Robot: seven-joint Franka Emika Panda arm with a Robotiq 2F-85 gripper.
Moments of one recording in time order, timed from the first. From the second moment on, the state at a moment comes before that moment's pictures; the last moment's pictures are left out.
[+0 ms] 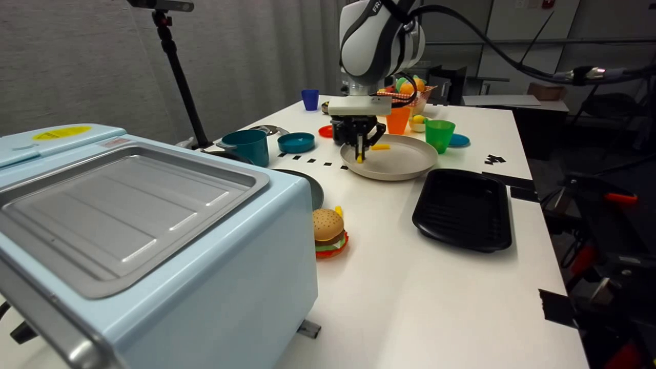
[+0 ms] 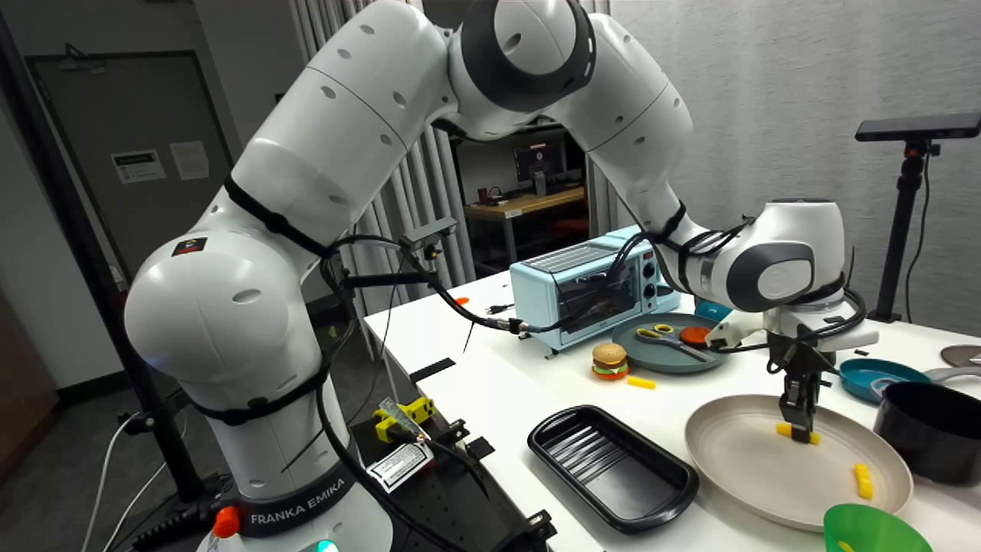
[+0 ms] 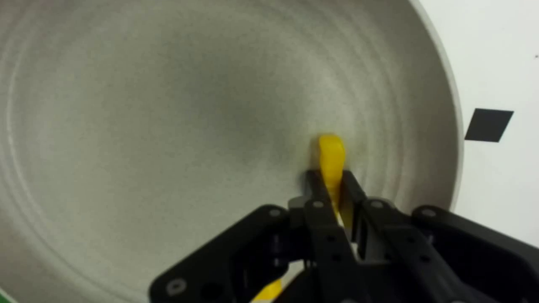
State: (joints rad) arm -0.04 0.84 -0.21 -1.71 0.12 2.58 1.00
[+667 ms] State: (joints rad) arm -0.04 0.76 -0.27 -1.78 0.10 2.61 0.95
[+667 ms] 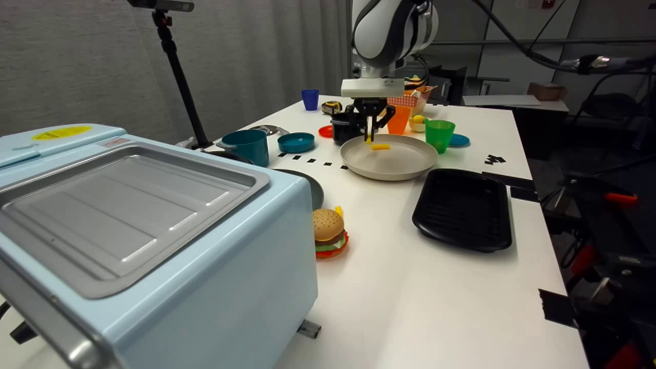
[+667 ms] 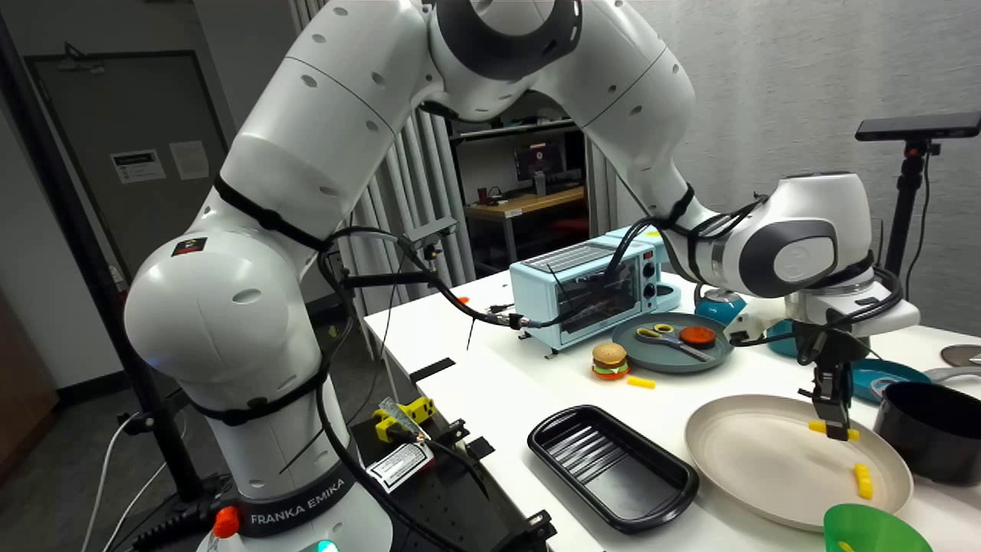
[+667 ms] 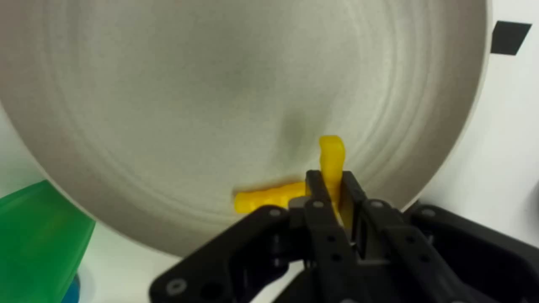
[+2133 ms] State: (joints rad) arm -0.05 0.56 -0.44 -2.07 -0.02 2.70 0.84
